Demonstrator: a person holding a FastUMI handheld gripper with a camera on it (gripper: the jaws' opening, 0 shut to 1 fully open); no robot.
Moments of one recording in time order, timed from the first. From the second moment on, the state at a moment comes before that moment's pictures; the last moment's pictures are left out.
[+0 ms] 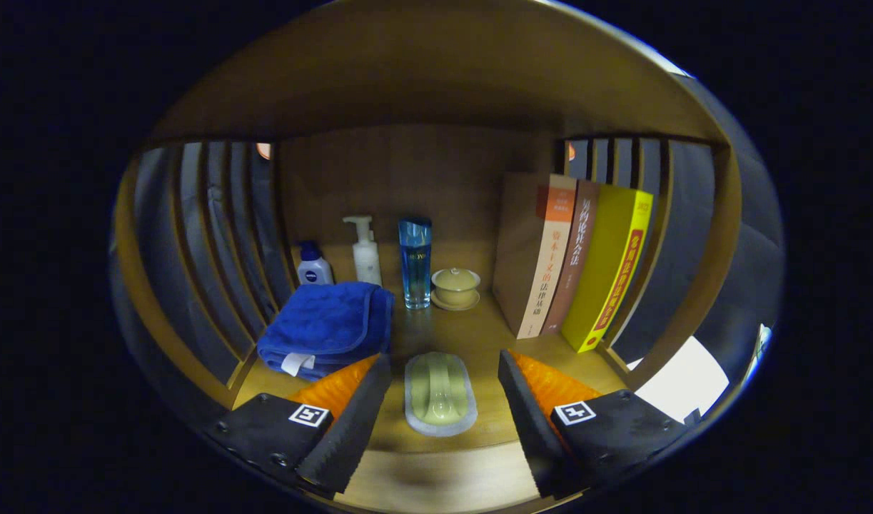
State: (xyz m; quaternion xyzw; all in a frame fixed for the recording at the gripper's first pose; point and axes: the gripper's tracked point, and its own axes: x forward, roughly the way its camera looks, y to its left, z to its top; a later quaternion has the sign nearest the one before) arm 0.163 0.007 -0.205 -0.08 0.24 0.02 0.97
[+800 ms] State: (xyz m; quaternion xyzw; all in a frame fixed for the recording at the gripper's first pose) arm -0.040 0.013 -0.179 -0.08 0.18 0.07 0.98
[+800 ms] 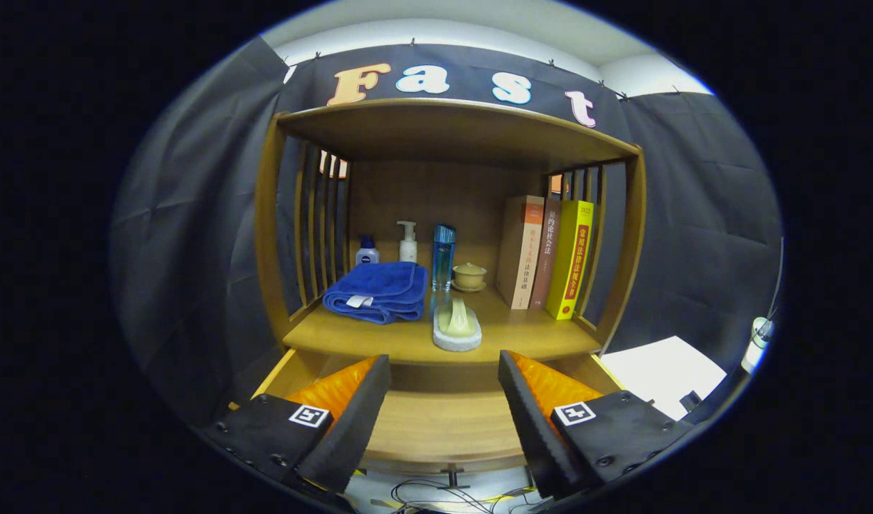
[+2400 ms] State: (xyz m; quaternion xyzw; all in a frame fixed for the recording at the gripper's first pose) arm -0.081 -0.005 -0.320 -0.04 0.23 0.03 0.97
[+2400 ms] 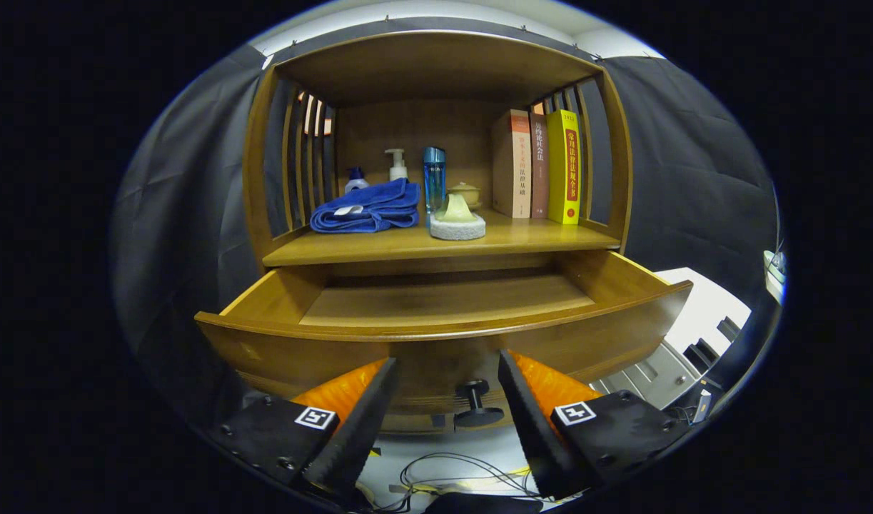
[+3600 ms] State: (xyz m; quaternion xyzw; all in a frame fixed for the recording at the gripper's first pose) arm 0.005 0.008 -0.351 -0.06 0.25 0.03 0.97
